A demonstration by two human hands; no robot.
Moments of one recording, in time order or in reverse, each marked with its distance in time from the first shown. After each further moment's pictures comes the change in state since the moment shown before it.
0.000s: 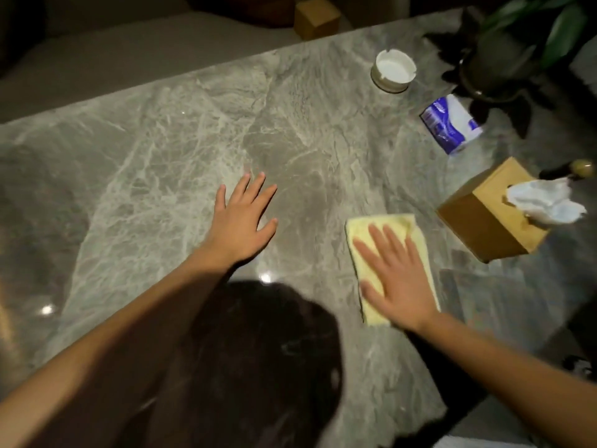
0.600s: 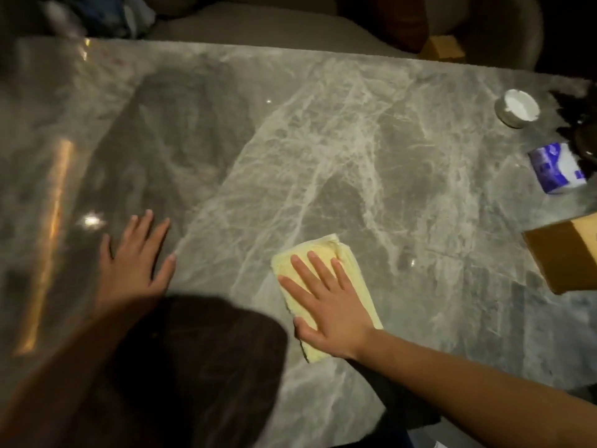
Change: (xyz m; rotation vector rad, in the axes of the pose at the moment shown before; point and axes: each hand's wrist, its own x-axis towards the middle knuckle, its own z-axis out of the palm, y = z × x) left_hand -0.364 -0.142 0.006 -0.010 0.245 -0.645; right_hand -0.056 -0.230 0.051 -0.094 -0.228 -0.636
